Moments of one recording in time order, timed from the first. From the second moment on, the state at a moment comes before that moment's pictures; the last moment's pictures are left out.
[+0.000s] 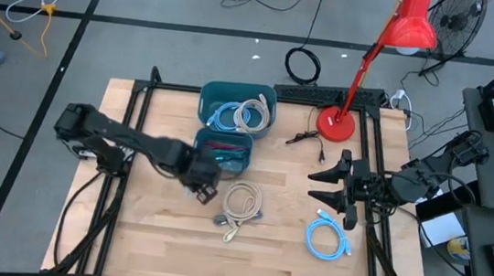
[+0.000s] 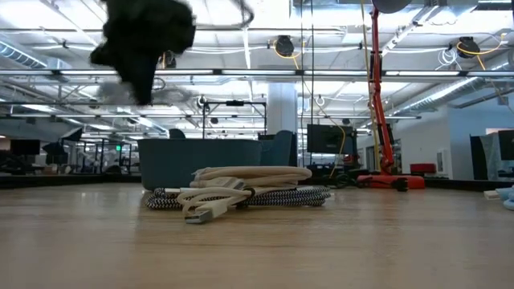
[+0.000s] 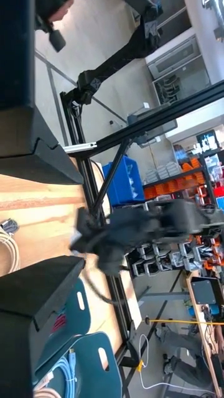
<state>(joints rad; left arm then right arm) -0.17 1.58 1.27 -1.10 -0.08 -1.00 0.58 0.93 1.08 -0.28 0.55 0.40</state>
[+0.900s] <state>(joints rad) 0.15 1.89 1.47 -1.15 -0.05 0.08 0.58 0.94 1.08 -0.28 0.58 0.44</state>
